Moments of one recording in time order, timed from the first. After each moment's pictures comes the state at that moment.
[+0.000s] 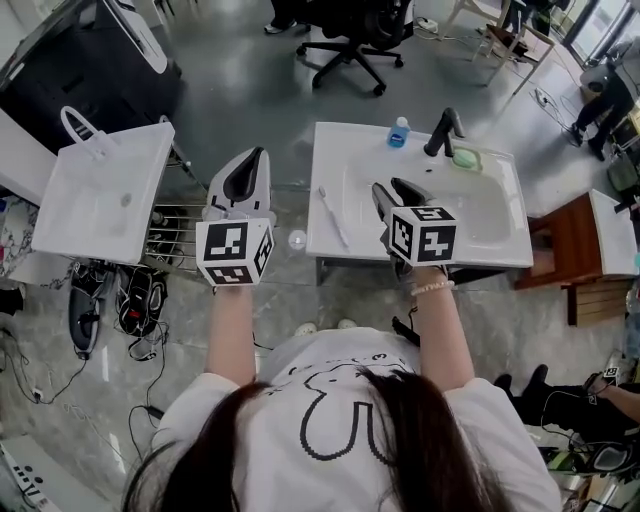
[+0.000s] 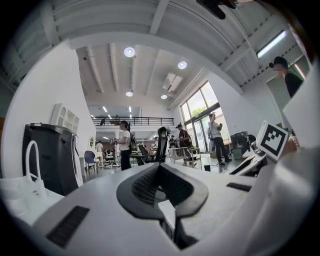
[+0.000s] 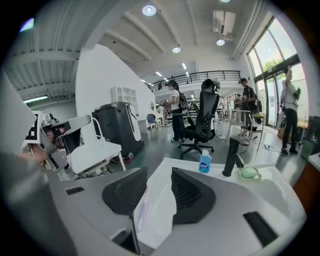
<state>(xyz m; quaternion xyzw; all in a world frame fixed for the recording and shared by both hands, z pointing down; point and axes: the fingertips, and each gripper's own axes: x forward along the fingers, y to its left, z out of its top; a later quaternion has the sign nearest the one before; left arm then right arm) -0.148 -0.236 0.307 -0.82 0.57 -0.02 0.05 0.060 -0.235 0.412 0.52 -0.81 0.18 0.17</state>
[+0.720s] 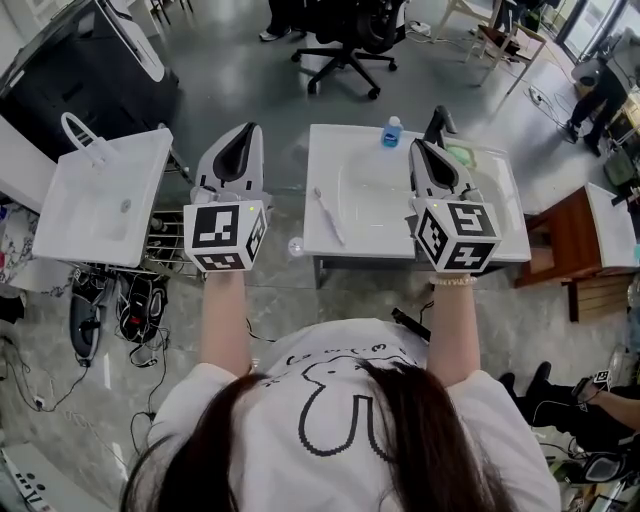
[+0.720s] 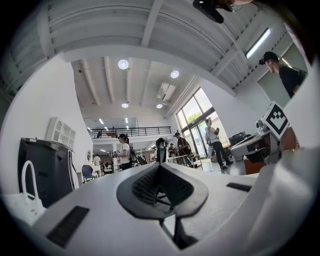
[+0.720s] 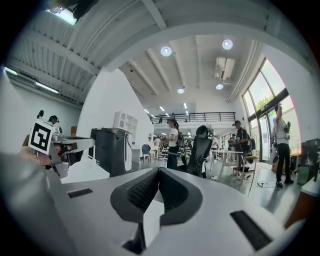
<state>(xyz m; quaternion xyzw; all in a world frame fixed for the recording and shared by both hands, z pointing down) -0.138 -0.232 0.251 -0.82 0.55 0.01 0.12 0.098 -0.222 0.278 0.57 -0.82 -0.01 0.05</state>
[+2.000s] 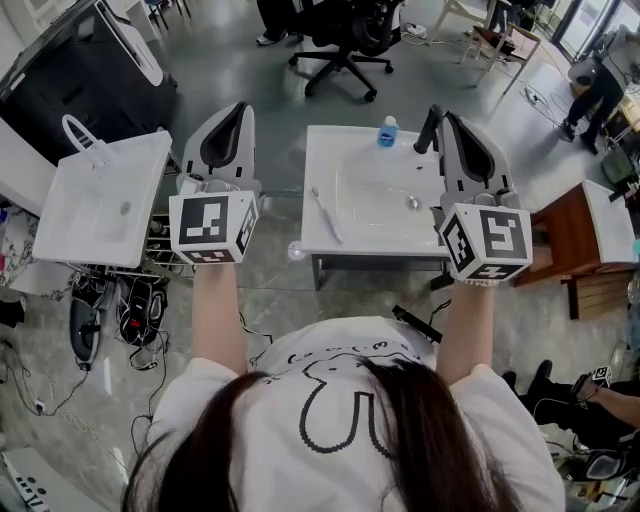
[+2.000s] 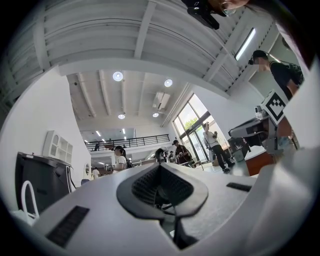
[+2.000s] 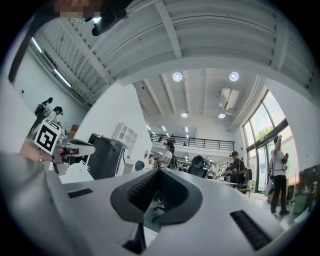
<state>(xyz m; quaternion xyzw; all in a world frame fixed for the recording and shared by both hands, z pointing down) -0.133 -0.221 0.199 -0.82 0.54 0.03 0.18 0.117 -0.186 0.182 0.58 -0.80 -0.16 0.00</state>
